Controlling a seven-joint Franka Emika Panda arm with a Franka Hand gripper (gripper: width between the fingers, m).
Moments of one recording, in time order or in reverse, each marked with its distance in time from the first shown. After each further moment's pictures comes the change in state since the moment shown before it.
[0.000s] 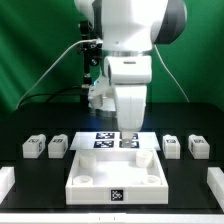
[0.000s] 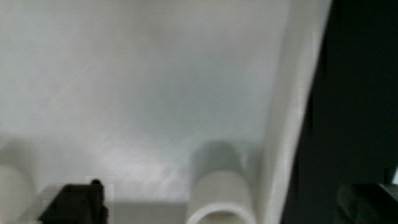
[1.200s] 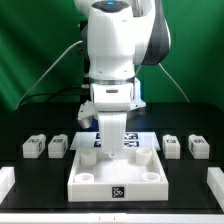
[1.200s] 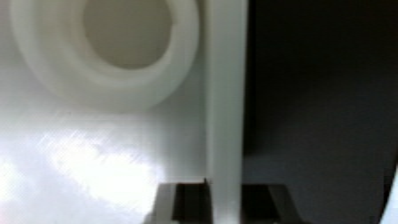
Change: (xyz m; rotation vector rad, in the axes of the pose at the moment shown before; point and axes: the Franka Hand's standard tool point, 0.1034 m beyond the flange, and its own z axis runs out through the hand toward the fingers) arm -0.015 -0.024 0.040 0.039 0.014 0.043
